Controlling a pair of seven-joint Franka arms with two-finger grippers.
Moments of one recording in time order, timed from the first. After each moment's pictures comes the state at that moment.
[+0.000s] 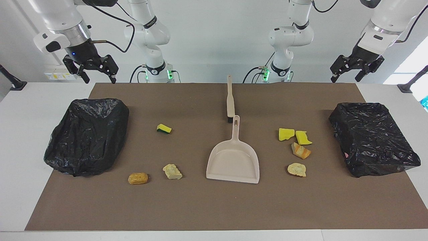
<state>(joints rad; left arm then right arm) 0.01 -0.08 -0.03 -1.57 -0.02 1.50 -0.02 -0.08 -0.02 0.02 -1.50 0.01 1.49 0.01</state>
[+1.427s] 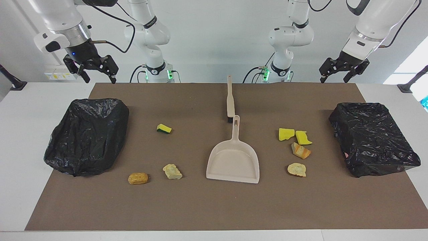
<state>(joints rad) -0.01 -0.16 -0.05 -1.75 -0.03 1.55 -0.02 -0.08 -0.02 0.02 -1.50 0.01 1.49 0.01</state>
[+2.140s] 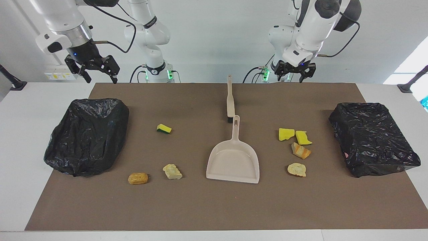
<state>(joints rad) -0.34 -0.32 -0.06 -2.11 -0.04 1.64 -0.19 -0.07 -0.02 0.02 -1.51 0.01 1.48 0.01</state>
